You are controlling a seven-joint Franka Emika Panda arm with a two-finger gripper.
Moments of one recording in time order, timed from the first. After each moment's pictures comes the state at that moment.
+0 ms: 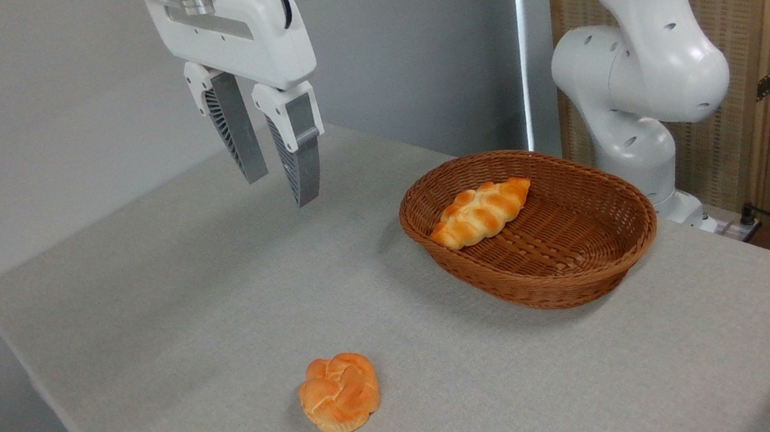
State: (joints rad) arm -0.09 -0.06 -0.03 -1.63 -0.05 1.59 0.64
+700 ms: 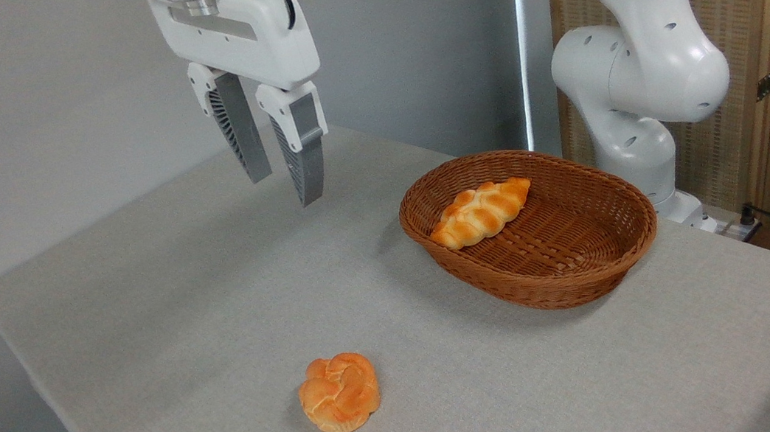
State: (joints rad) arm -0.09 -0.08 -0.03 -1.65 -0.05 1.59 0.64
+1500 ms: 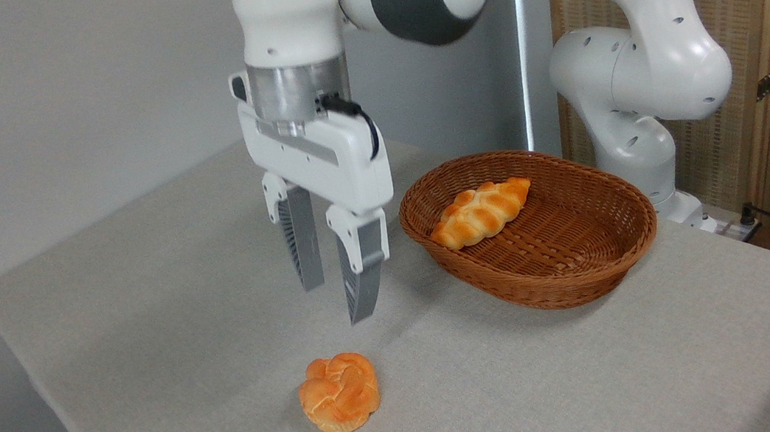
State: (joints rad) arm -0.01 -0.19 -0.03 -2.12 0.00 2.12 0.81
